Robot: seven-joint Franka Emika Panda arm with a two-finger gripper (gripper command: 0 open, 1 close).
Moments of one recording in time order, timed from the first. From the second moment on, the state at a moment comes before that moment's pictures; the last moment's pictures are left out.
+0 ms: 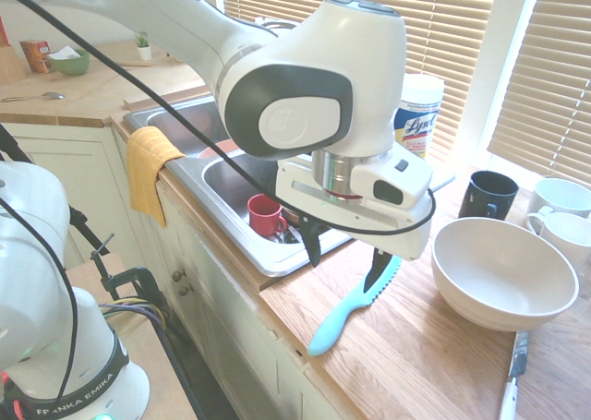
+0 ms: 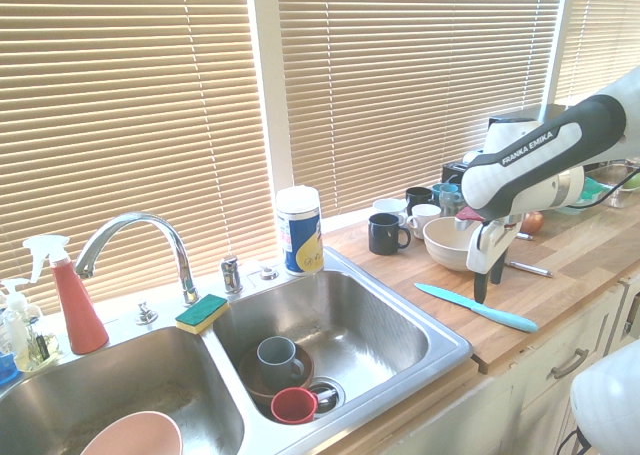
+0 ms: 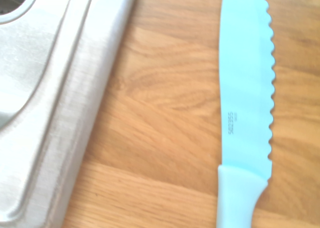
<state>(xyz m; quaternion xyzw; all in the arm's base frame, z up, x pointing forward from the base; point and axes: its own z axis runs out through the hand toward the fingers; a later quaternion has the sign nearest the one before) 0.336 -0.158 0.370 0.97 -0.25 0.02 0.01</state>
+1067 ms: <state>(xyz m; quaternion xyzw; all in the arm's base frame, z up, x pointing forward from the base) 0.347 -0.167 0.311 0.96 -0.26 0.01 0.00</state>
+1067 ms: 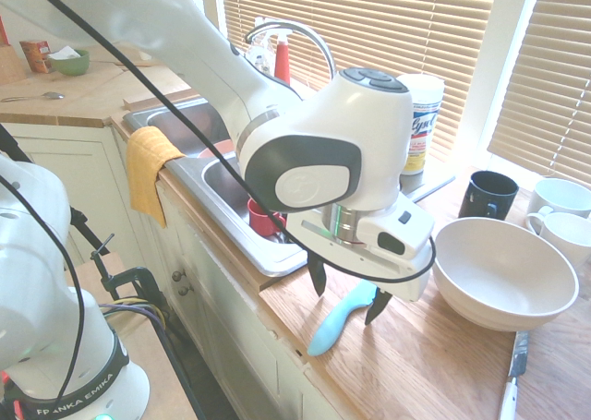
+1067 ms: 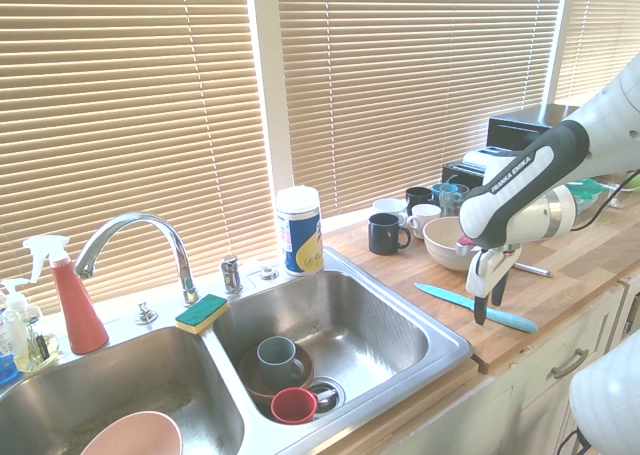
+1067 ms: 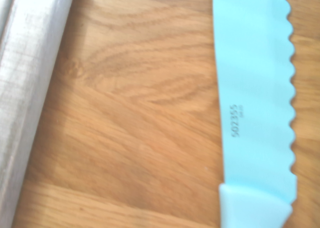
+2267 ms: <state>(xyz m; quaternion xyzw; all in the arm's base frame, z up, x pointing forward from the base) 0.352 -0.171 0.312 0.96 -0.28 0.03 0.00</state>
